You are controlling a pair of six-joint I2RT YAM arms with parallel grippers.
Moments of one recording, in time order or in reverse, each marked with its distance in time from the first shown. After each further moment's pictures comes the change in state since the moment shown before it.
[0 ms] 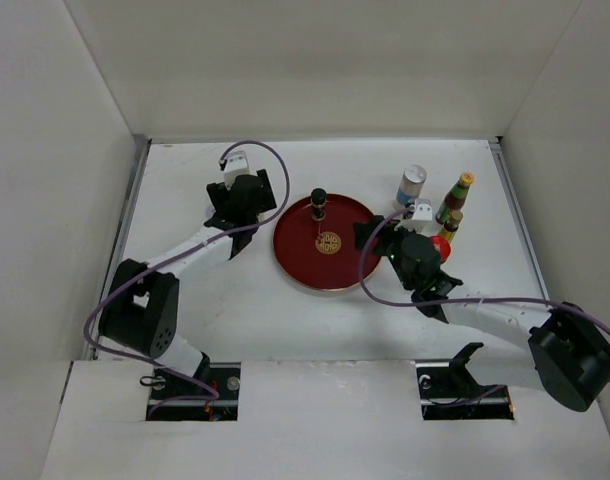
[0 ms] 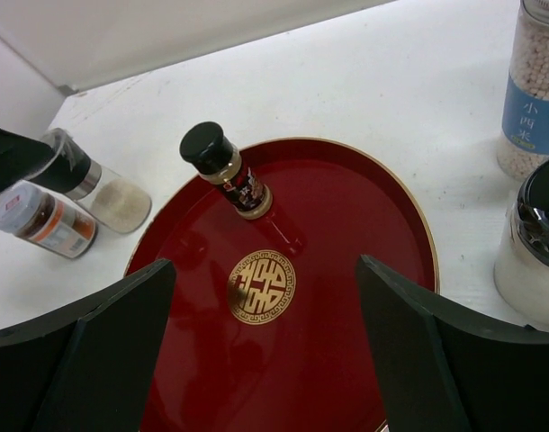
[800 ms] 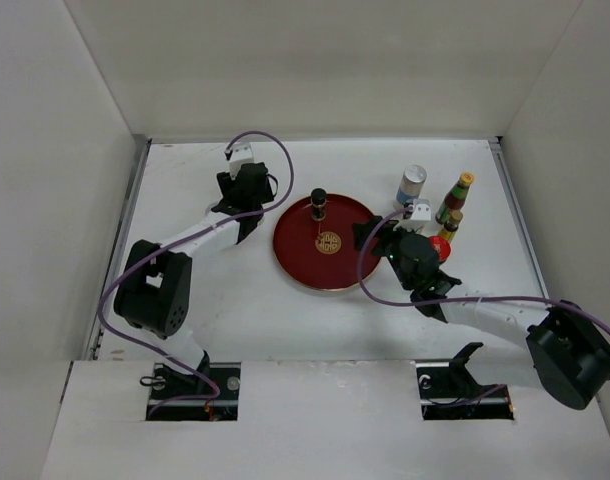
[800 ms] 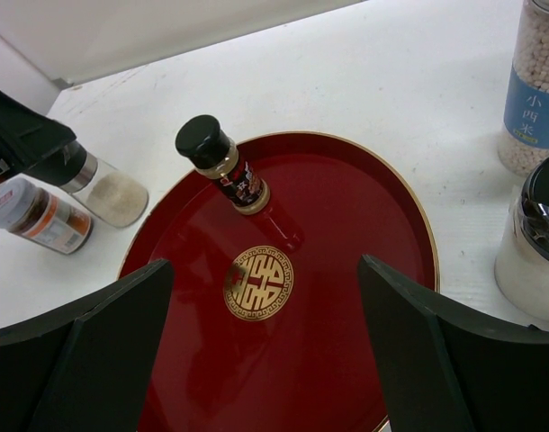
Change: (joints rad) left arm 0.024 0.163 0.145 -0.038 0.010 0.026; right arm 0.002 0.015 0.002 0.000 0.000 0.000
